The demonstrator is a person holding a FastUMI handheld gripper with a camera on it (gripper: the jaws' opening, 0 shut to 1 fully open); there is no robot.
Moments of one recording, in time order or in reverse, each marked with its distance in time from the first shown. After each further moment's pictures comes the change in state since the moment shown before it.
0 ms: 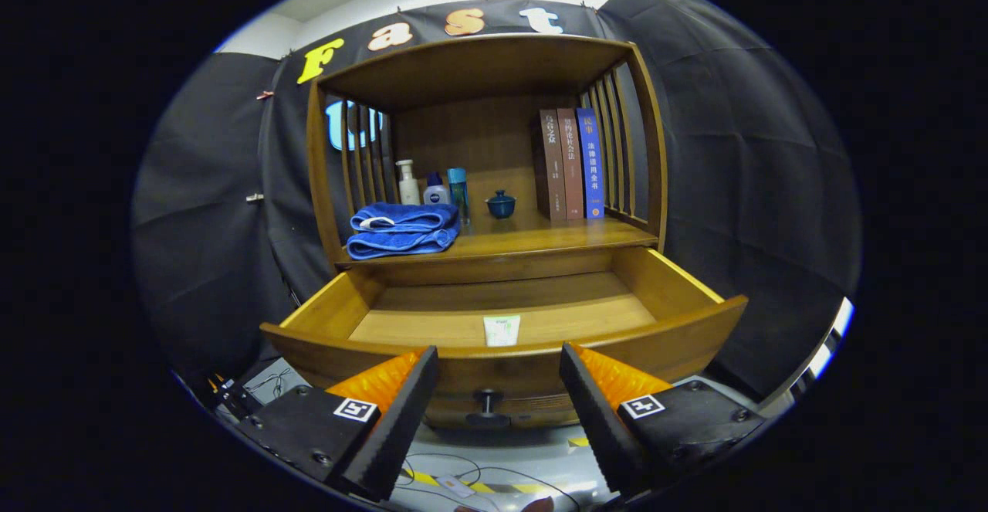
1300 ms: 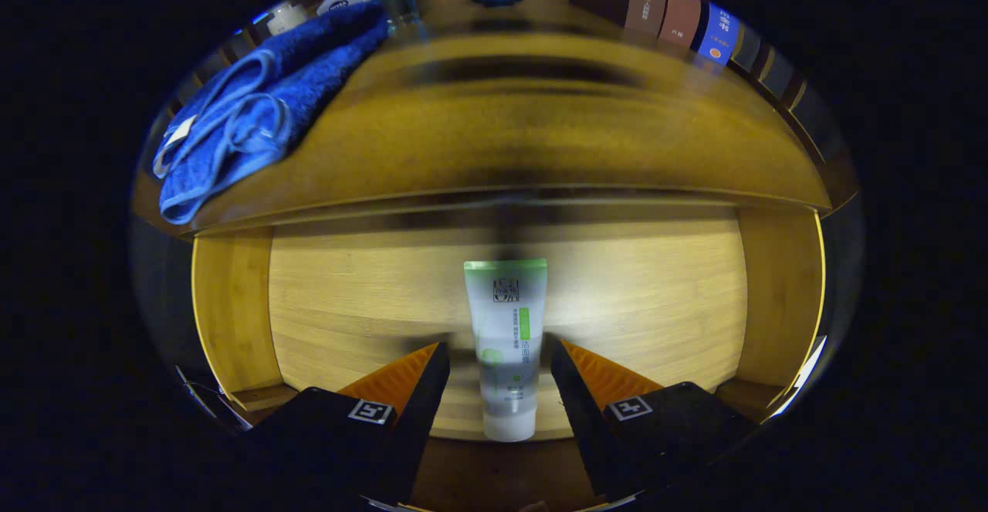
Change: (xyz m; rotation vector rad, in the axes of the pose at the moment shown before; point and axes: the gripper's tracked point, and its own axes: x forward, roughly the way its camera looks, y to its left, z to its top) arm 0.185 -0.002 -0.095 -0.020 0.970 -0.097
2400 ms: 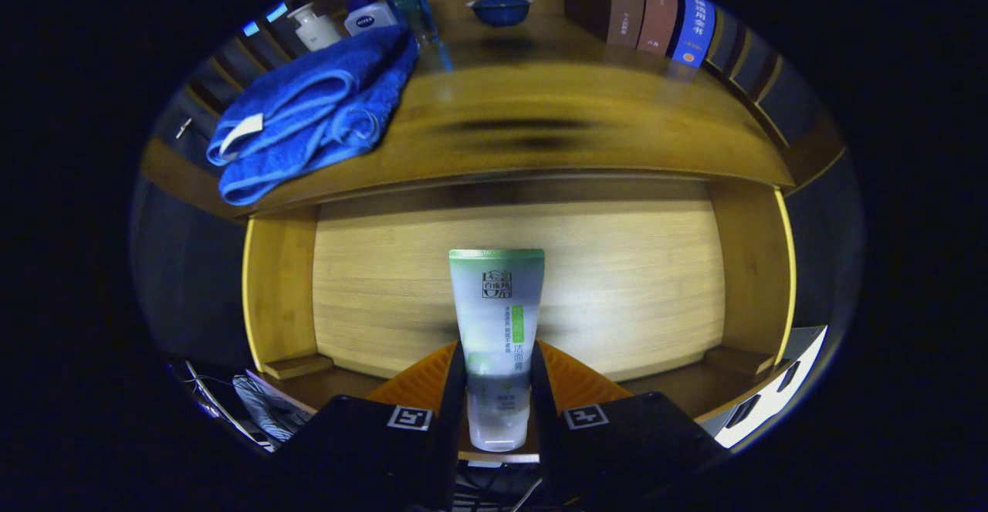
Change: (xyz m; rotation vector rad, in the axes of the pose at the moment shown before) arm -0.081 -0.003 -0.009 0.009 -0.016 0.054
